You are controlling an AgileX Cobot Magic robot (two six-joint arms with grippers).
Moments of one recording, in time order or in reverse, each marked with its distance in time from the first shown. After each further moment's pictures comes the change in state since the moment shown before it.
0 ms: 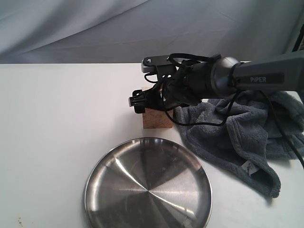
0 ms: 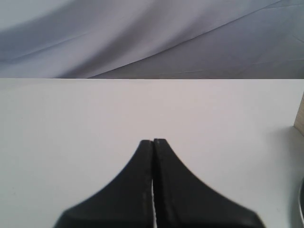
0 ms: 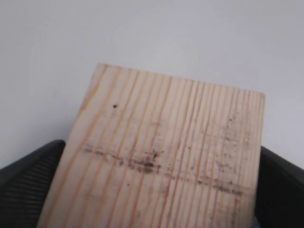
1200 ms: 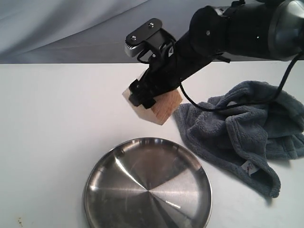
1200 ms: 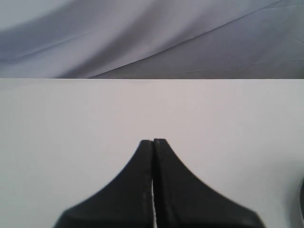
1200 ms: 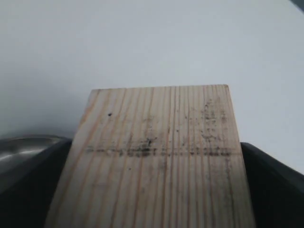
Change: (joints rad) left arm 0.000 0.000 0.000 0.000 0.000 0.000; right arm -0.006 -0.286 0.000 0.811 0.301 -1.353
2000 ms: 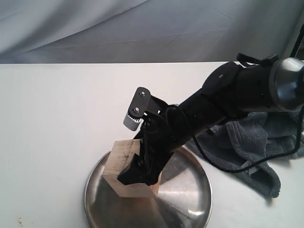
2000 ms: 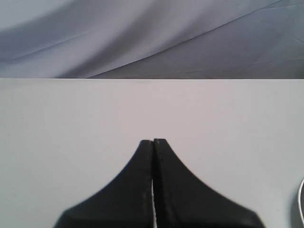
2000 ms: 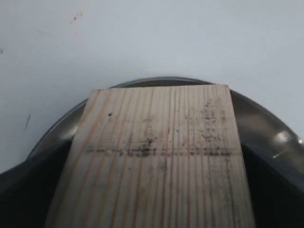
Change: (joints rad) left arm 0.000 0.000 0.000 0.000 0.000 0.000; right arm 0.000 -0.004 0.352 0.814 0.138 -1.010
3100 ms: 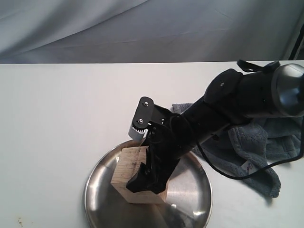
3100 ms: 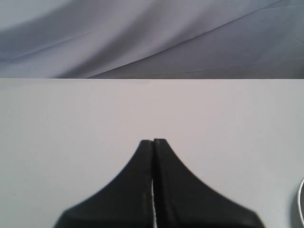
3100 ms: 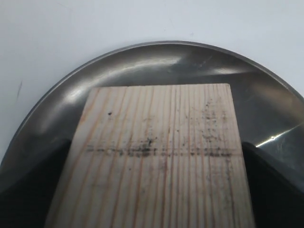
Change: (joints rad) left arm 0.000 0.000 0.000 0.000 0.000 0.000; right arm 0.000 -0.004 0.043 -0.069 -0.031 0.016
